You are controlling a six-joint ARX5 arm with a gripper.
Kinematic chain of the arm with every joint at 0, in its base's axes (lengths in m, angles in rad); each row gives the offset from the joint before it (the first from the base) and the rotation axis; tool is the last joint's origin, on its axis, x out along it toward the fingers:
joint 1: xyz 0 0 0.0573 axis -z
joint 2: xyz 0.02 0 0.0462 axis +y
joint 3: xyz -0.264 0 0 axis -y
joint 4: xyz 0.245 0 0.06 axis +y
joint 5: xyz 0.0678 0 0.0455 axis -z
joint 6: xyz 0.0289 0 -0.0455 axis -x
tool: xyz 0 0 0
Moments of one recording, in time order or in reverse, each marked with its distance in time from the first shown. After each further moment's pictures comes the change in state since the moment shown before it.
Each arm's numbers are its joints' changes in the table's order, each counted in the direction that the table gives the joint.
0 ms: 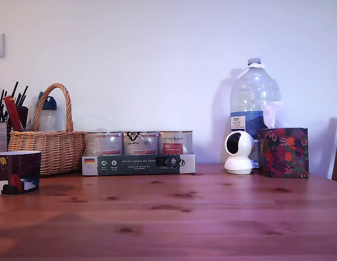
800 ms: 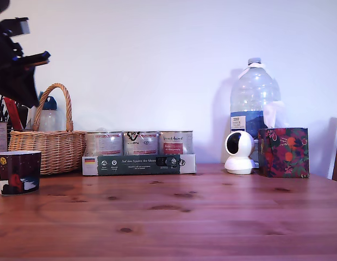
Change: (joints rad) arm 0.001 0.624 0.782 0.441 0.031 -0.158
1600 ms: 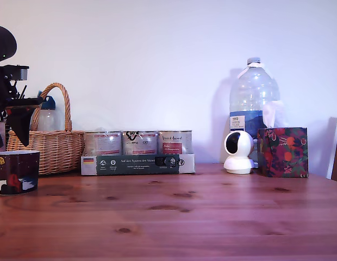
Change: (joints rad) arm -0.045 0.299 0.226 0.193 -0.140 -0.018
